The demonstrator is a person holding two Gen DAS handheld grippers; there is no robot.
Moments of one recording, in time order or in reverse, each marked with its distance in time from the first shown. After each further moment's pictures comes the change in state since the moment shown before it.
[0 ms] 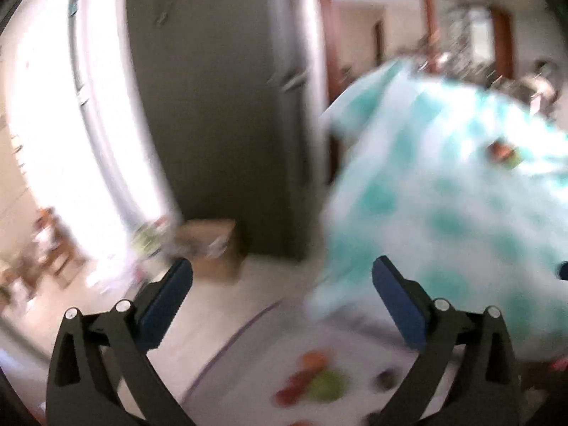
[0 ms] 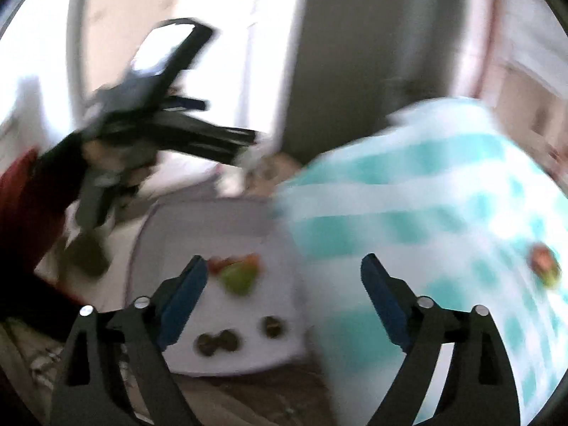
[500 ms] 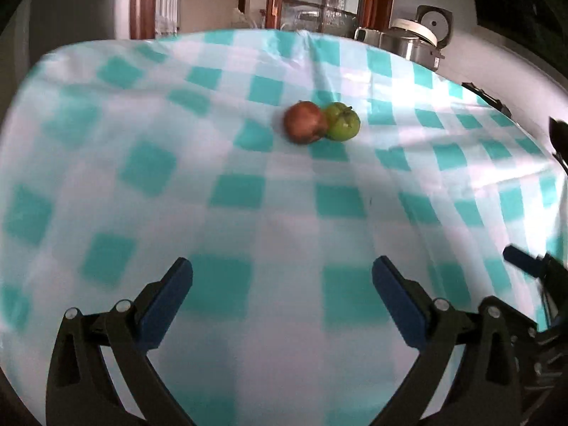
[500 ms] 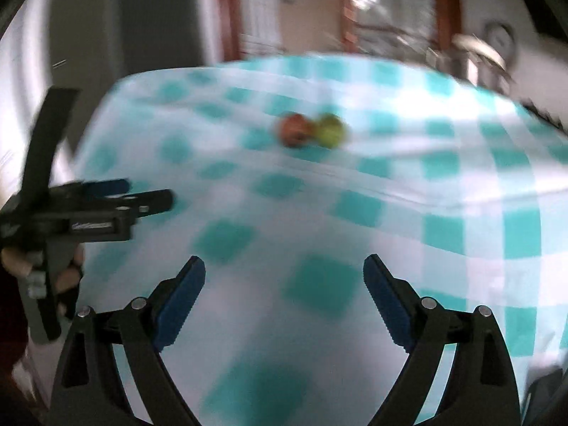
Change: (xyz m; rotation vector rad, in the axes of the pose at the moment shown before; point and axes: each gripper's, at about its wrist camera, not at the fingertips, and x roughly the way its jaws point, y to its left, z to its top) left arm 0.132 -0.368 0.063 0.189 0.190 -0.499; right arm -0.049 -0.297 -0.118 0.652 0.083 -0.491
